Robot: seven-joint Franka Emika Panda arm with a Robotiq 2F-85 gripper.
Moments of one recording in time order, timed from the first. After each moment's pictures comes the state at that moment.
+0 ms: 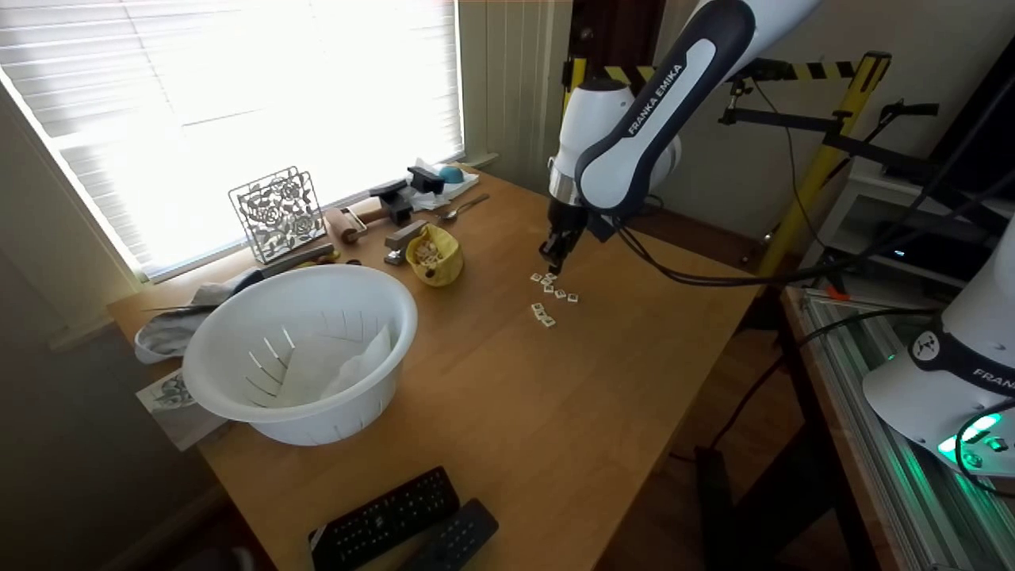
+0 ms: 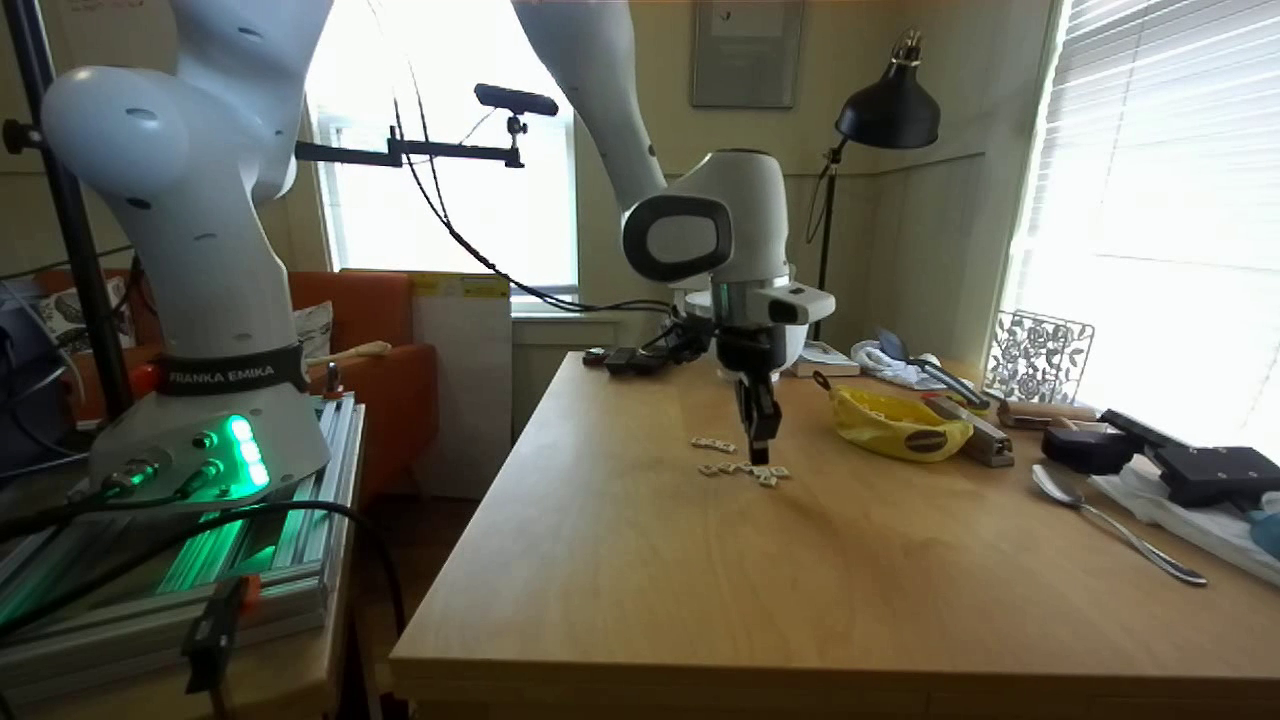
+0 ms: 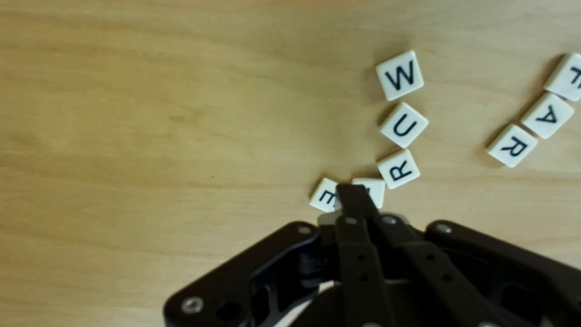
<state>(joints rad) -0.21 0.50 -0.12 -2.21 0.08 2.85 0.01</state>
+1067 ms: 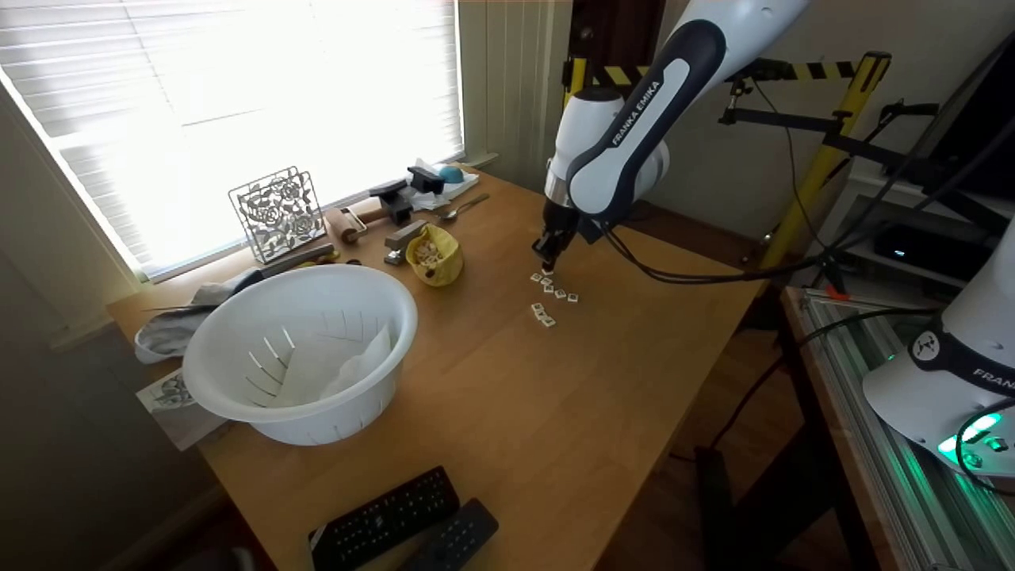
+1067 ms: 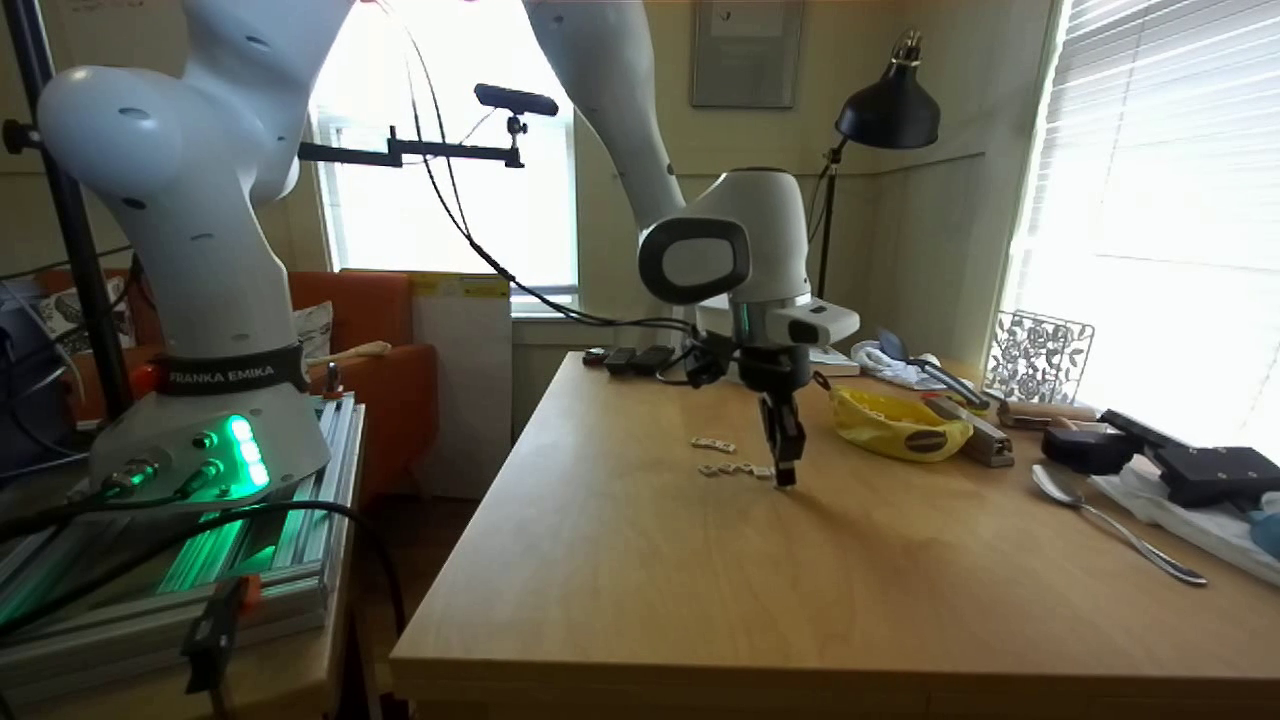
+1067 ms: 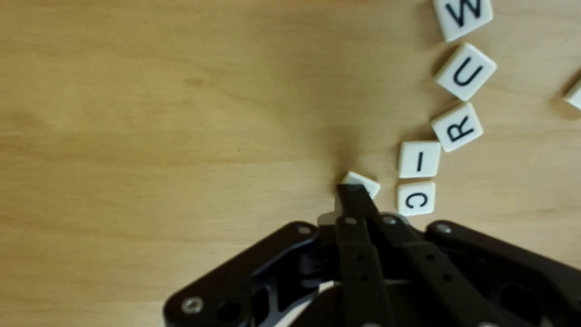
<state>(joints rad) -0.24 0.58 -0.12 -2.14 0.10 2.90 0.04</state>
